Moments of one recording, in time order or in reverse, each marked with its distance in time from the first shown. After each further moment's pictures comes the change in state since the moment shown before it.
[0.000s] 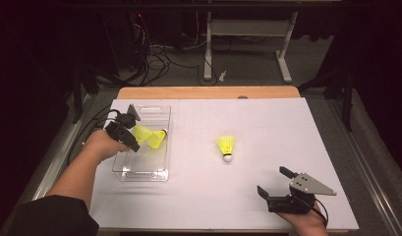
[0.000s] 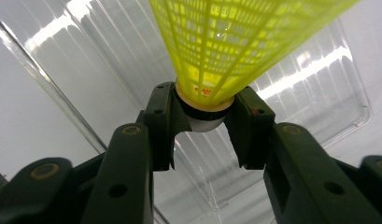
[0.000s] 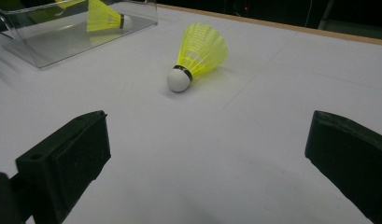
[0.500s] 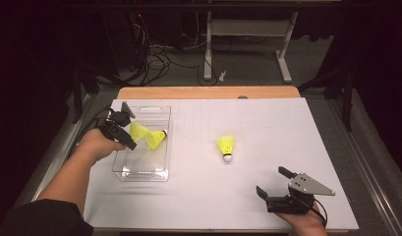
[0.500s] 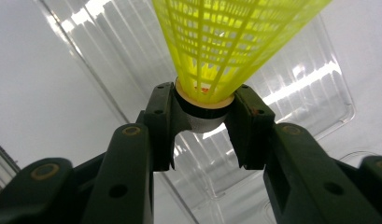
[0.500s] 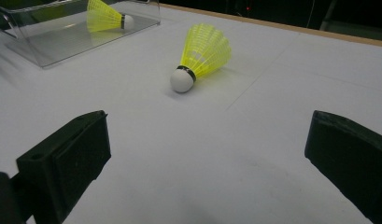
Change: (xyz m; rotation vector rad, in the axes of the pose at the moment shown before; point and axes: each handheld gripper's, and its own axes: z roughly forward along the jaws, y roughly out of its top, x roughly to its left) left arm 0.003 -0.011 -0.017 -0.052 -0.008 -0.031; right arm 0.003 0.001 0.001 0.003 0.004 -0.008
